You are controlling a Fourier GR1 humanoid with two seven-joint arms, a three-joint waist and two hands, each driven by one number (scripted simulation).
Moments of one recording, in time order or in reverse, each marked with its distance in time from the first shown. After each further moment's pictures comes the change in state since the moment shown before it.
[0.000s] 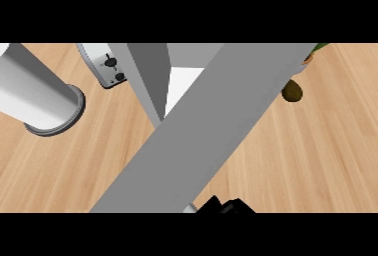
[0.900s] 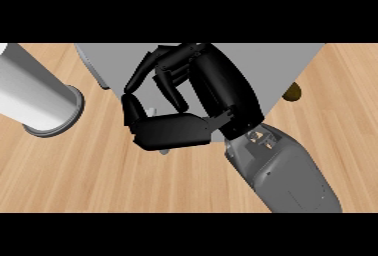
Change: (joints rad) left arm 0.143 0.053 0.259 0.056 0.150 -0.257 -0.042; right arm -0.351 0.080 -0.396 0.625 -0.233 0.177 -0.218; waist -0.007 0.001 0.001
